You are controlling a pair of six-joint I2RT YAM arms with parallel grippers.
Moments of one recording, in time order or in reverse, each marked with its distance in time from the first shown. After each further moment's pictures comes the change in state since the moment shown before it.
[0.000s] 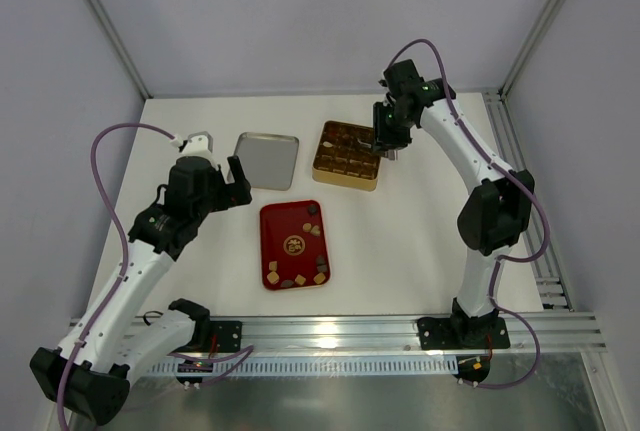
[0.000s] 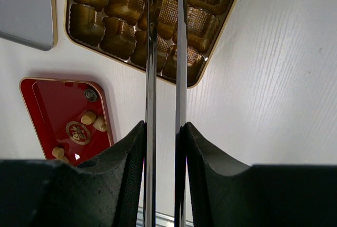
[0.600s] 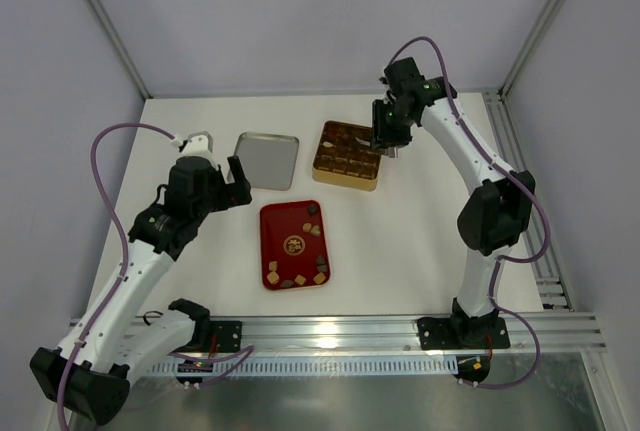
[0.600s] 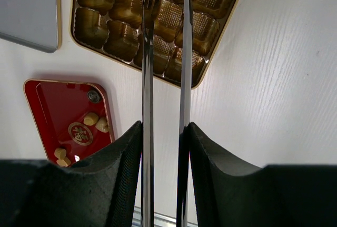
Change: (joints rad) left arm 0.000 0.000 0.000 0.000 0.000 0.000; right arm 0.000 -0.002 0.011 -0.002 0.002 0.000
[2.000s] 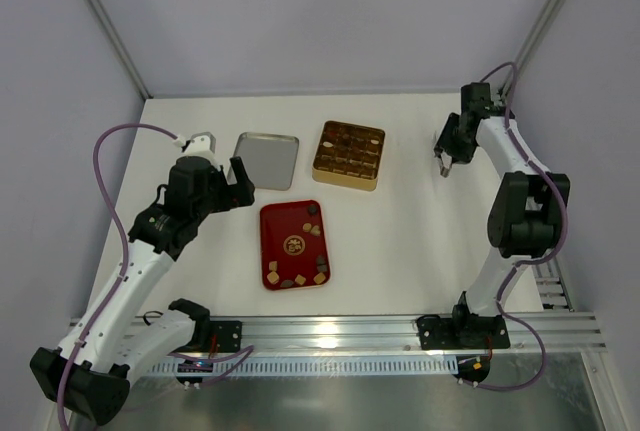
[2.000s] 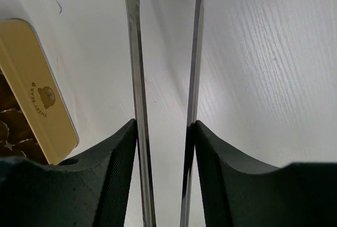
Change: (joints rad) left arm 0.000 0.000 0.000 0.001 0.056 -0.007; right arm -0.396 -0.086 -0.389 0.307 0.114 0.061
